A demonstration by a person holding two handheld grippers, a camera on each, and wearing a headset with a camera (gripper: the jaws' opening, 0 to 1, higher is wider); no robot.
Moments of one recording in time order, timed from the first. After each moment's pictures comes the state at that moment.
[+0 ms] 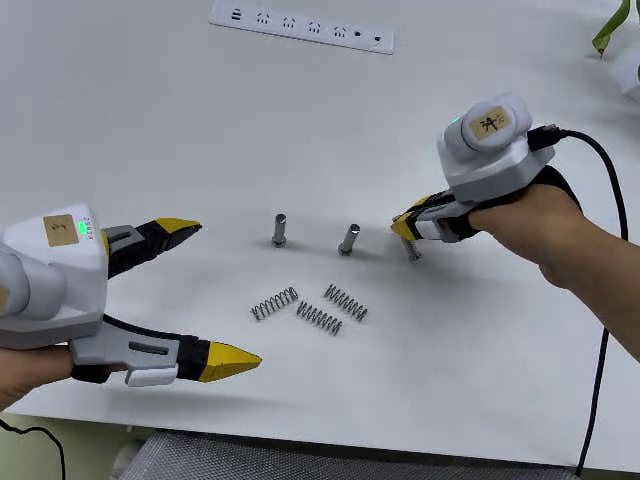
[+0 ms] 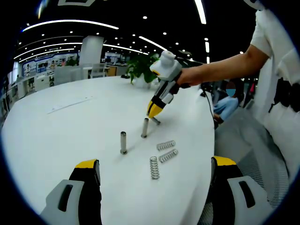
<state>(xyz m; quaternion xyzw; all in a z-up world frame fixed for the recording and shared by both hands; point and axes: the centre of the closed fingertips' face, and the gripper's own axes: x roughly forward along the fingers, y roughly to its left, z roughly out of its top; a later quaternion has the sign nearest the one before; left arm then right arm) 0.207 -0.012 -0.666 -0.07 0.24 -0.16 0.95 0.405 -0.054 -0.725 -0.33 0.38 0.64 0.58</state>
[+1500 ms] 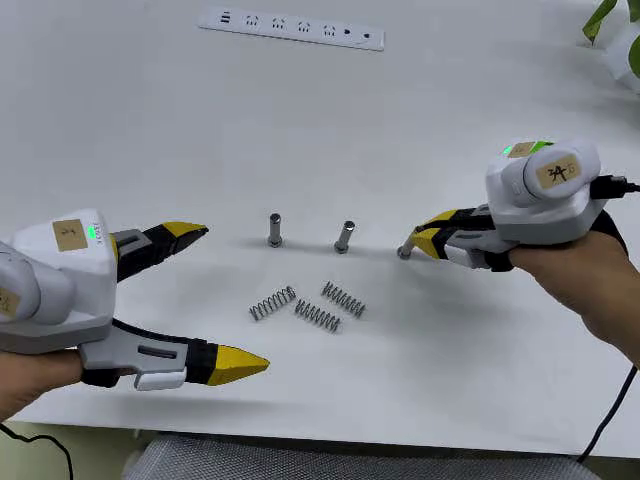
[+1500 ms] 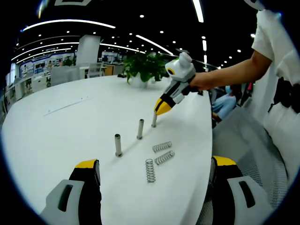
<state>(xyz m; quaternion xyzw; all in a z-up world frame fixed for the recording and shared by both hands) 0.212 -0.022 -0.666 -0.06 0.25 -0.18 0.95 0.396 -0.087 -0.708 -0.28 0.33 0.66 0.61</state>
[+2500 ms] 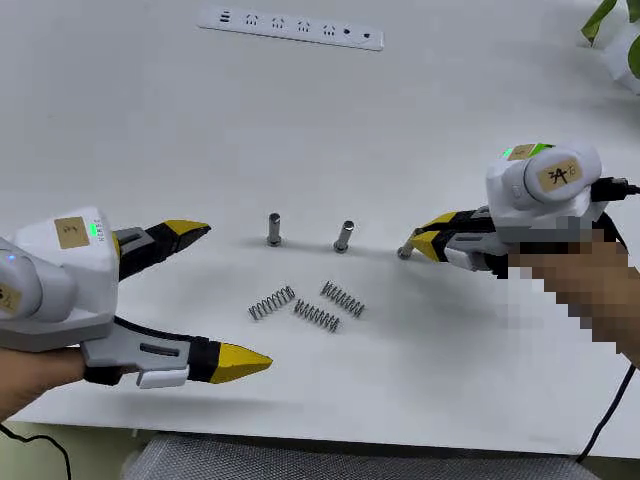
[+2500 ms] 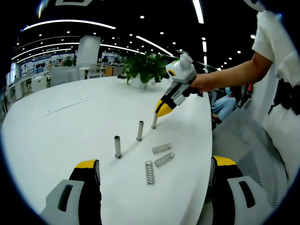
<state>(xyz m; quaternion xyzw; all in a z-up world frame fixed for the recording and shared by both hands) 0.214 -0.022 -0.664 -0.07 0.24 -0.18 0.95 0.393 -0.089 -0.708 -0.28 0.33 0.66 0.61</state>
